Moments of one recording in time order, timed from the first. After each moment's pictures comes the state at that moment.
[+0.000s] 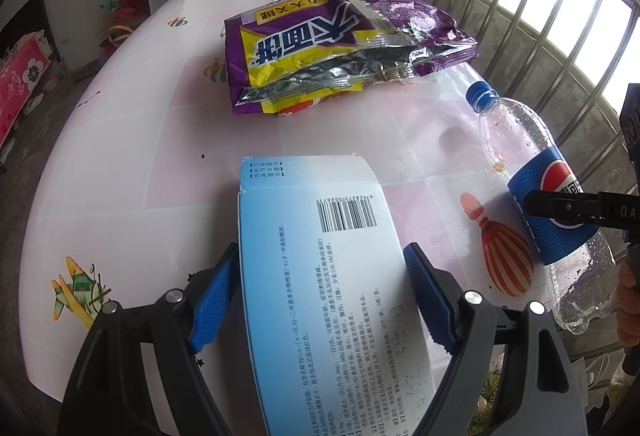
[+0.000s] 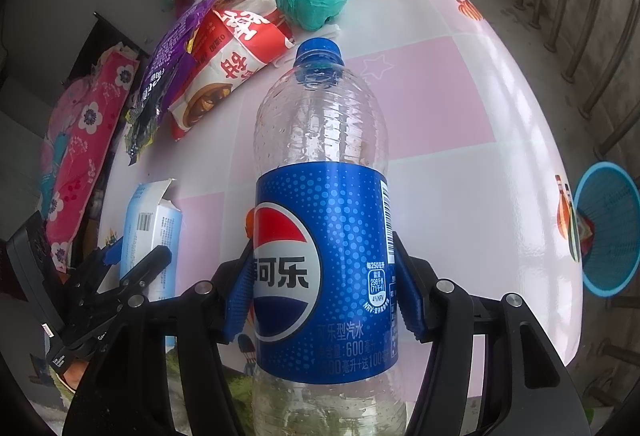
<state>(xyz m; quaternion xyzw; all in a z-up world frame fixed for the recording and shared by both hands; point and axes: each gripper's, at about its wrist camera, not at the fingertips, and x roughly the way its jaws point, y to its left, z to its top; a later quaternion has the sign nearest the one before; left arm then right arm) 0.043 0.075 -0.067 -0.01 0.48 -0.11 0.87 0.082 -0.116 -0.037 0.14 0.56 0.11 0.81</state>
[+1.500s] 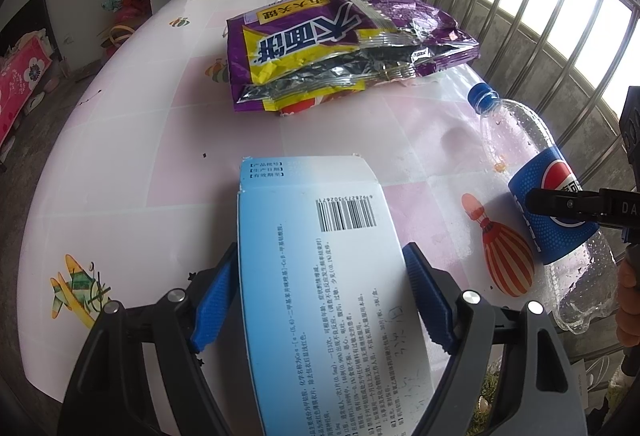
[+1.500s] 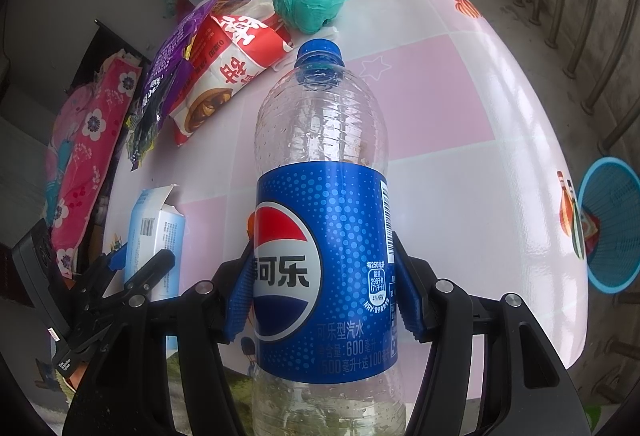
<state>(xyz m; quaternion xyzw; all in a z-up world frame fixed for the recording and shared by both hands) 0.041 0.078 -0.064 -0.02 0.48 -0.10 0.87 0.085 -0.118 -0.037 0.15 0.55 0.12 0.81</state>
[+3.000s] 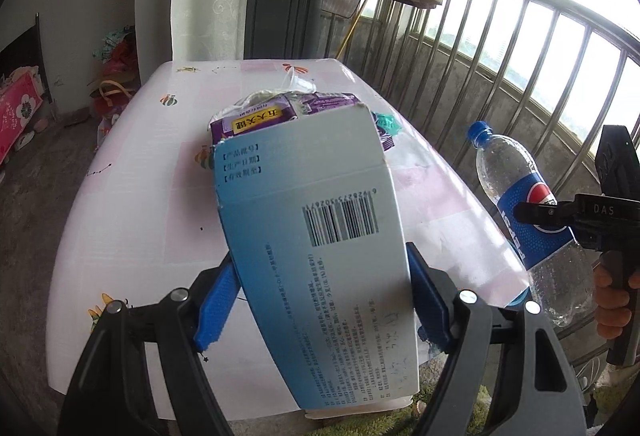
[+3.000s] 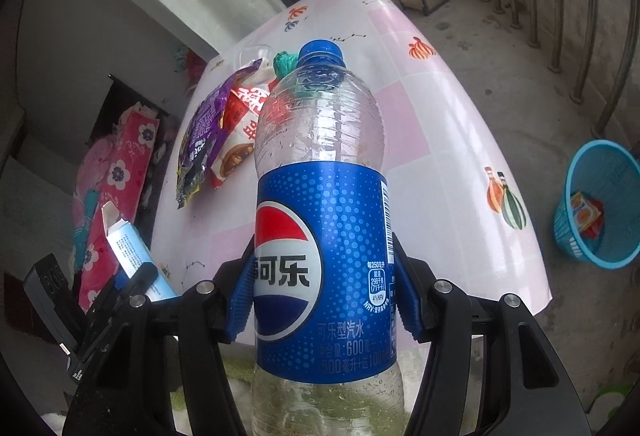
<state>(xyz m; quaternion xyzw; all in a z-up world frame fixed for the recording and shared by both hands) 0.010 0.070 0.013 -0.02 0.37 -0.16 0.91 0.040 -0.183 0.014 0.25 0.47 0.10 0.84</state>
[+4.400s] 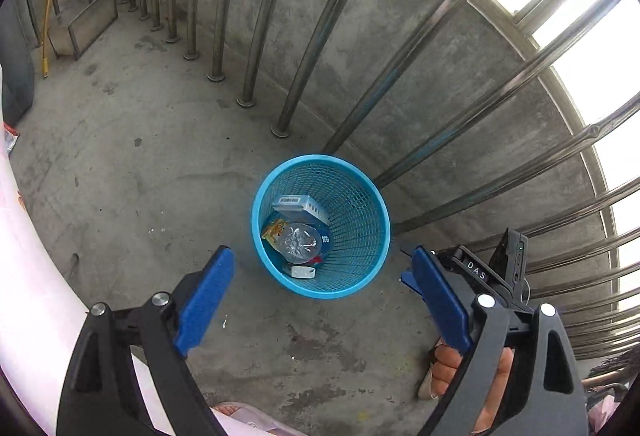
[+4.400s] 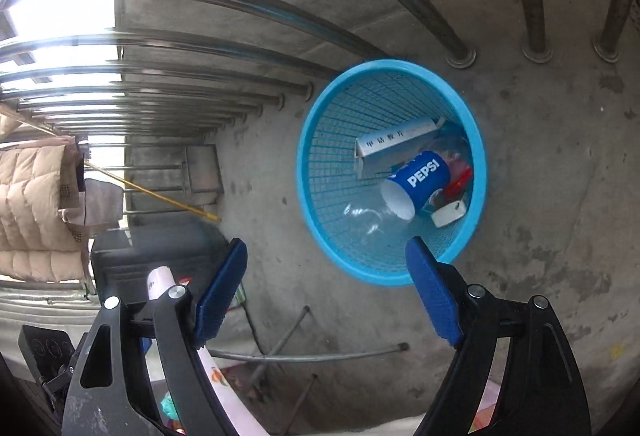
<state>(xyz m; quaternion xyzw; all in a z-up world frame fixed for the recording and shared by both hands) 0.152 -0.426 -0.065 0.12 0.54 -0.47 0.69 -0.075 -0.509 -0.213 0.66 0.27 -0.25 0.66</state>
